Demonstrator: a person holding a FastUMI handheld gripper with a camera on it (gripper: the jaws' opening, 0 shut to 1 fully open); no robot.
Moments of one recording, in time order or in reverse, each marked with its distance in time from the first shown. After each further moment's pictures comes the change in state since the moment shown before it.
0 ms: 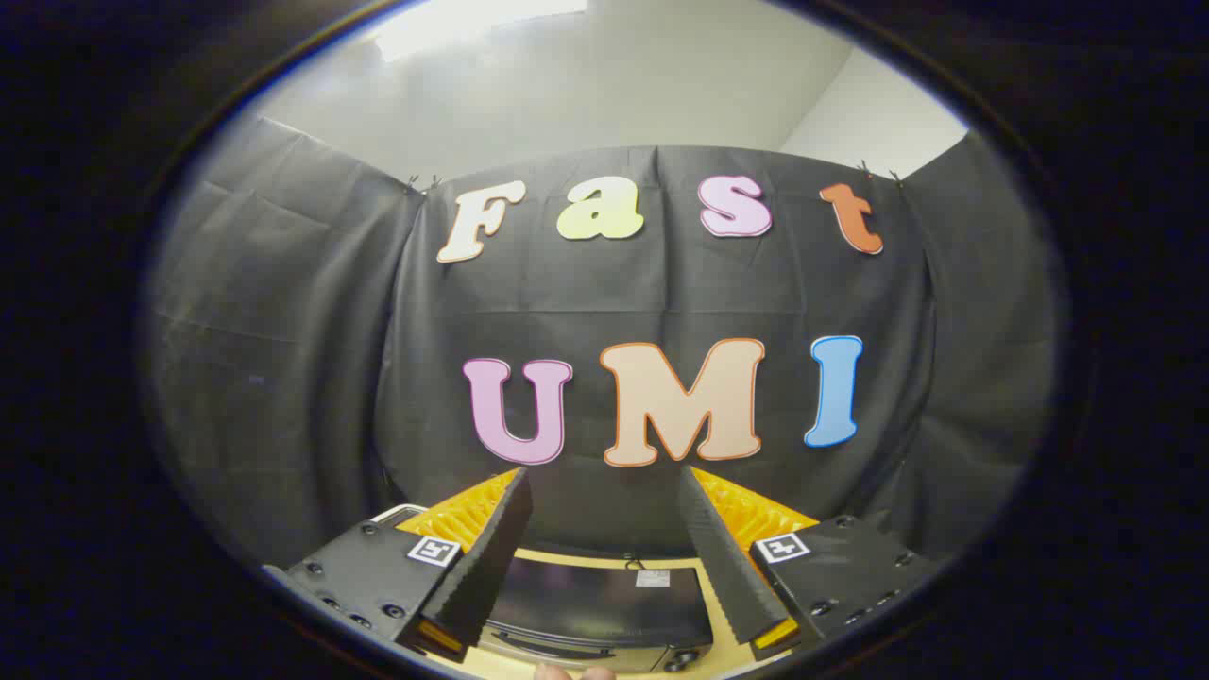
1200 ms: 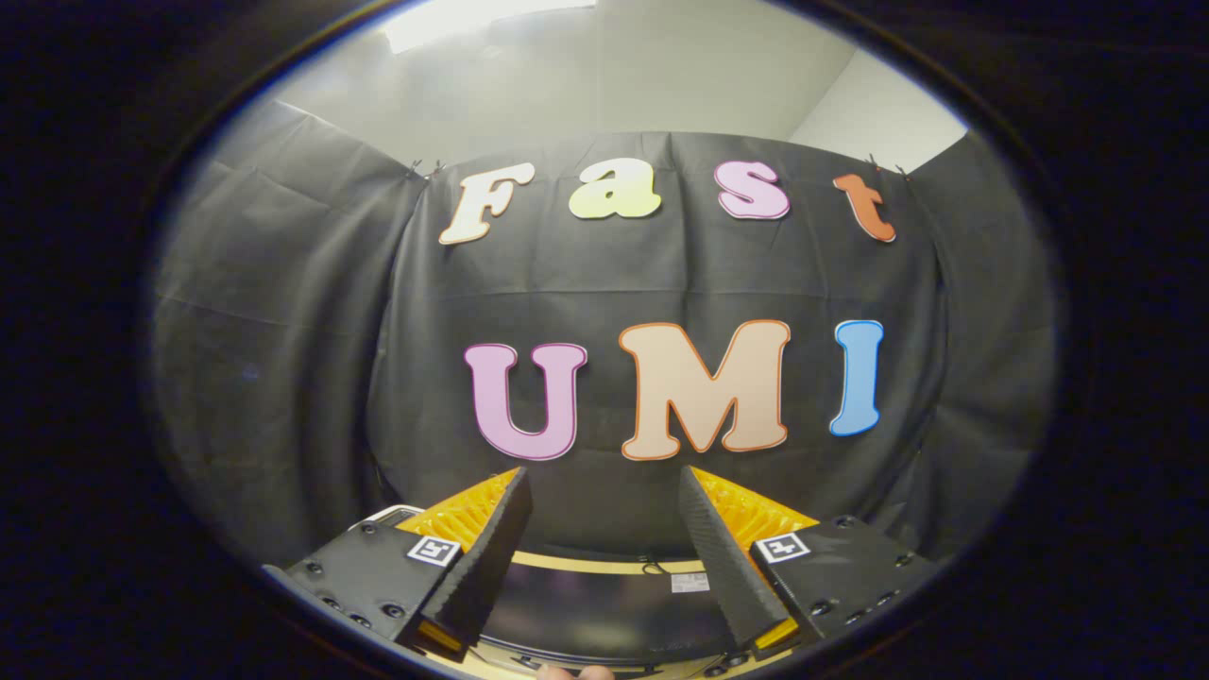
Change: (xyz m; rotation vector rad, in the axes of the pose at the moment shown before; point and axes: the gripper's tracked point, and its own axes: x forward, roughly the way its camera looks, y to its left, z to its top) arm 0.048 0.046 -0.055 0.007 0.013 -0.034
